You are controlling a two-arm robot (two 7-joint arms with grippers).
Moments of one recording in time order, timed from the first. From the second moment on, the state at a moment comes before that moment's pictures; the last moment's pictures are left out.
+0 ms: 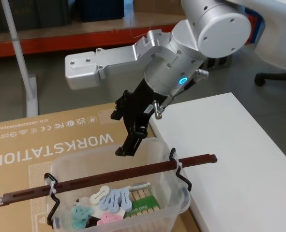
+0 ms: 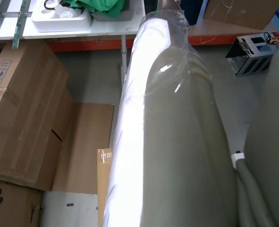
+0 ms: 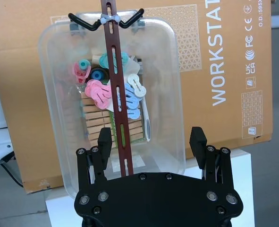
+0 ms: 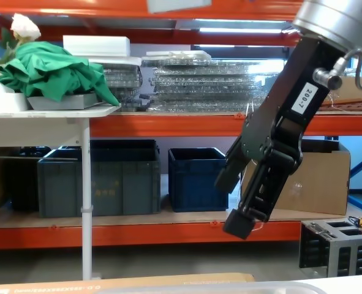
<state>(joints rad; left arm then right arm) -1.36 0.09 -0.04 -1.47 1.48 -0.06 -1.41 1.36 0.62 -1.34 -1.62 -0.29 -0.58 1.14</state>
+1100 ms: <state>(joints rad) -1.36 0.09 -0.04 -1.47 1.48 -0.06 -1.41 1.33 0.54 -1.43 -1.58 -0.35 -0.58 1.16</state>
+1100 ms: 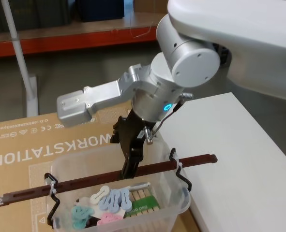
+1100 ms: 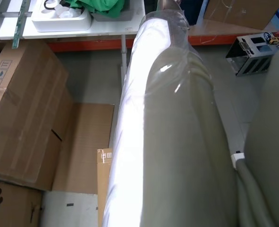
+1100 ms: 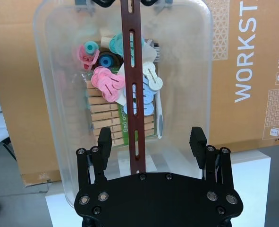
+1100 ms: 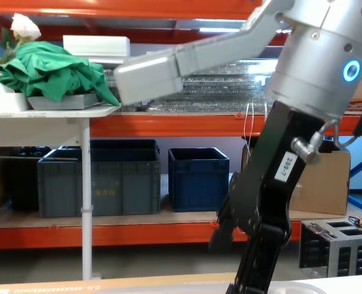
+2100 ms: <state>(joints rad) -1.36 0.09 -0.04 -1.47 1.48 -0.06 -1.41 1.32 0.50 -1.50 -1.57 -0.42 -0.56 1.16</state>
